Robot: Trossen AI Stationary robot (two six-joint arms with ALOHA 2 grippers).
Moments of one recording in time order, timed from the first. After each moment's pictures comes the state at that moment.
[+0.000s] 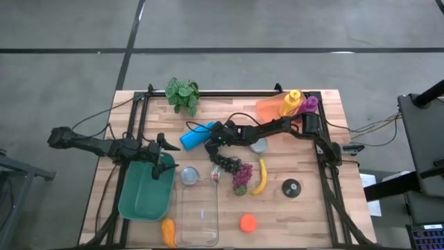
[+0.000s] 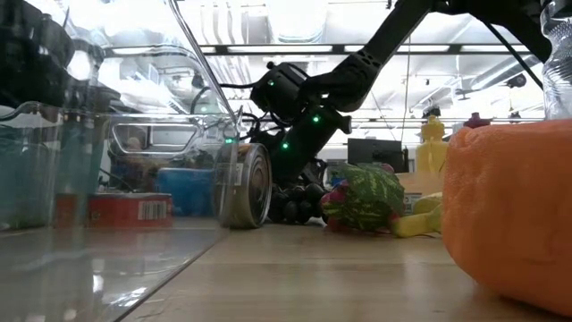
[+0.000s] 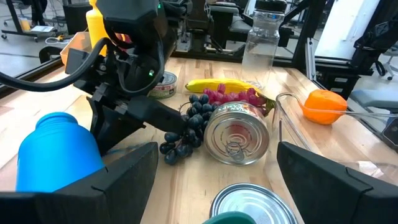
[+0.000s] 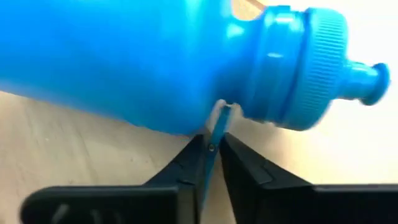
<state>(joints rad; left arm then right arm) -0.19 0.25 0.00 0.04 -0.16 -0.13 -0.13 2.23 1.38 0.01 0.26 0.52</state>
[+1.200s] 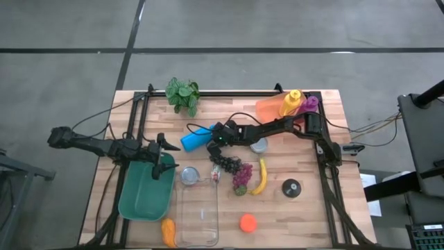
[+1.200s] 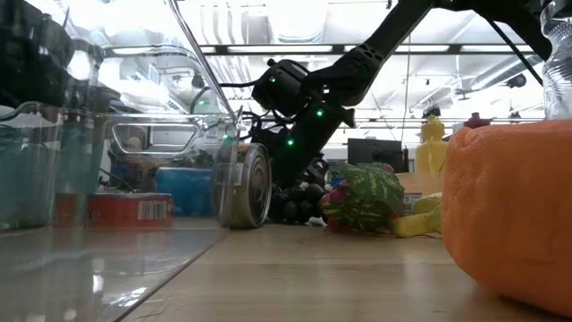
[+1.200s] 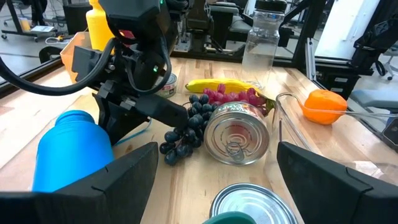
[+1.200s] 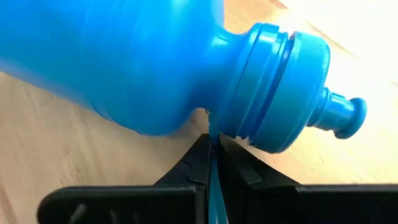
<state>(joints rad) -0.19 0.25 0.00 0.04 -0.16 -0.13 -0.13 2.18 1.37 -0.05 0.26 0.46</state>
